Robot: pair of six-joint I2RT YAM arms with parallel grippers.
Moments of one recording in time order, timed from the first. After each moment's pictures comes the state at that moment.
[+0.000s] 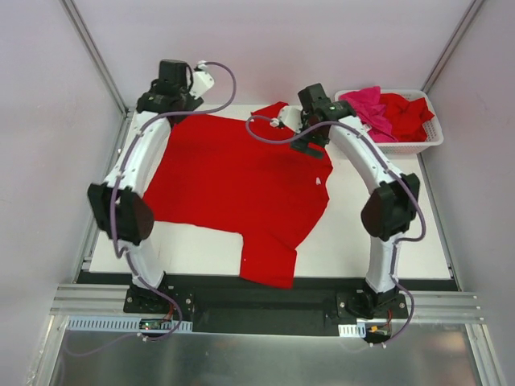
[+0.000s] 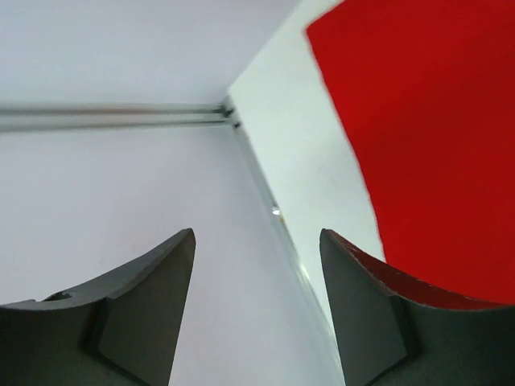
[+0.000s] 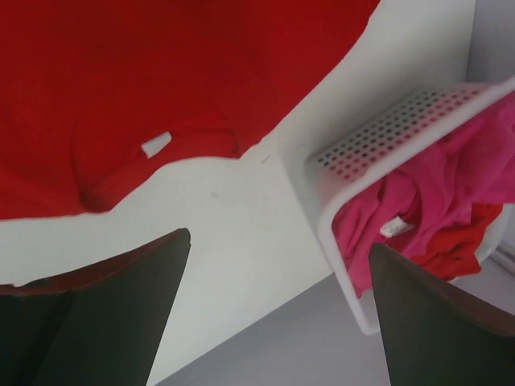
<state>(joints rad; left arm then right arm) -0.21 1.90 1.96 -0.73 -0.30 0.82 0.46 1.95 2.00 -1.10 0.23 -0.86</state>
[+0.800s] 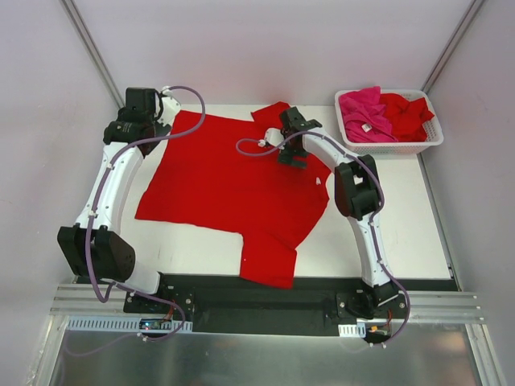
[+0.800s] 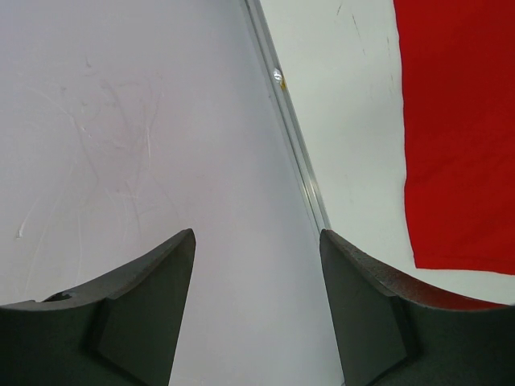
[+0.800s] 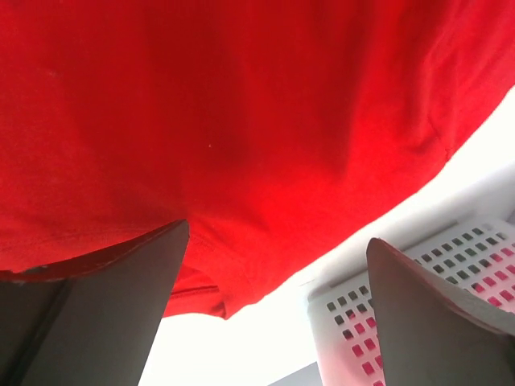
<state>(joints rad) -0.08 1.48 1.55 -0.79 -0.40 0.77 0.46 2.38 2.05 -0.79 0.24 -0.96</state>
